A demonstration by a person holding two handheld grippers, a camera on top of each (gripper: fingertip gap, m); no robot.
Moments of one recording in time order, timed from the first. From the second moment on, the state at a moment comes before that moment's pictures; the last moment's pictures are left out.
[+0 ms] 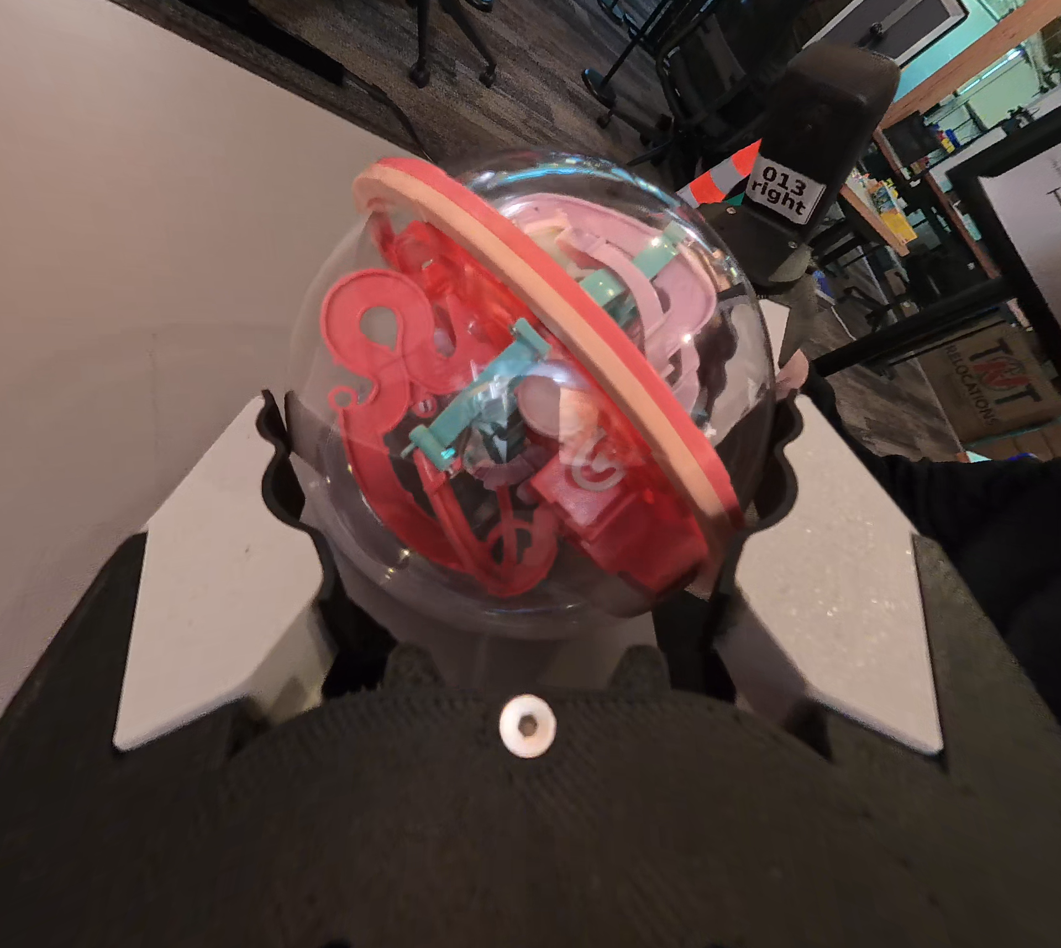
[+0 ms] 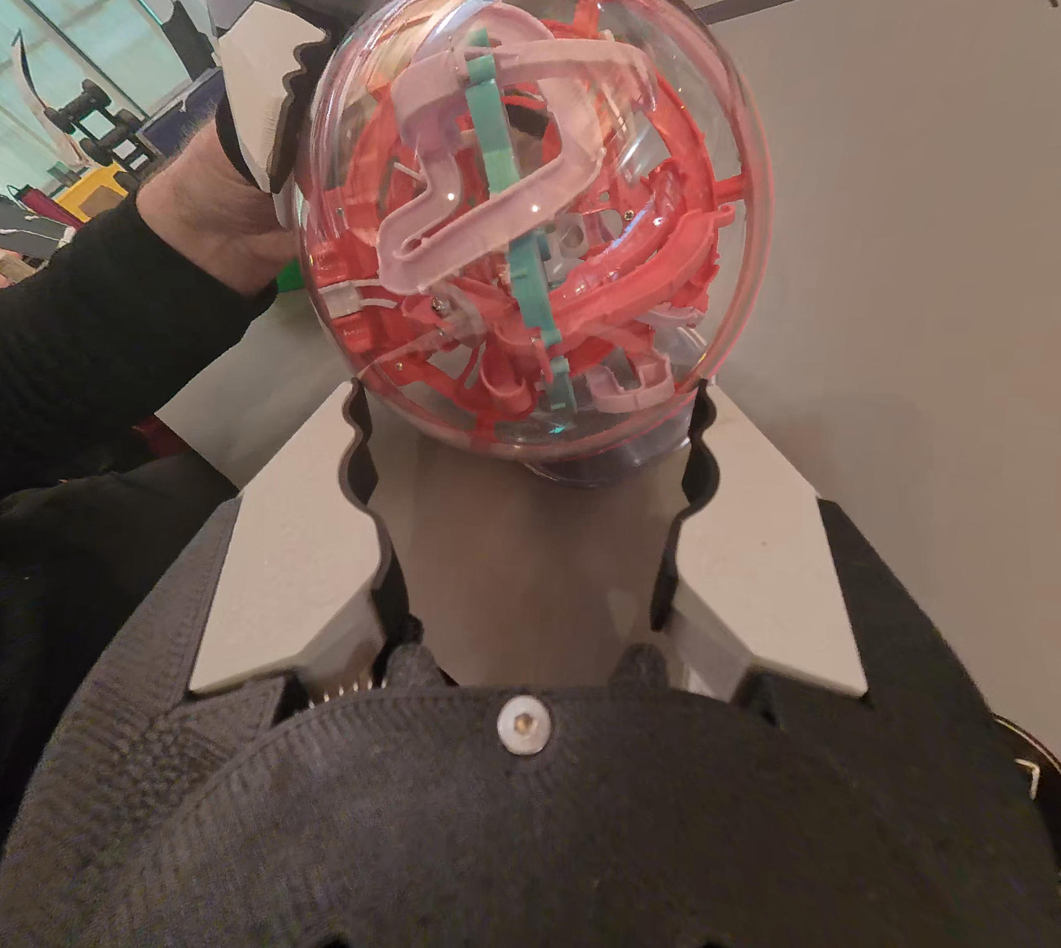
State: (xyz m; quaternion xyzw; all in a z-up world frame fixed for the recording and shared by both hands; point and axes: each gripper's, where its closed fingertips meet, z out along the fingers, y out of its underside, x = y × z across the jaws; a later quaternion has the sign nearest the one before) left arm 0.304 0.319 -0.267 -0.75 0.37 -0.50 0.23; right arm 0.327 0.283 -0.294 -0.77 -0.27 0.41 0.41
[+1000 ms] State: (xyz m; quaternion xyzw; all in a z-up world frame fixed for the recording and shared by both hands) left arm 0.304 0.311 -0.273 -0.77 0.33 -0.52 0.15; right arm 0.334 0.279 -0.286 -0.78 -0.28 0.44 0.34
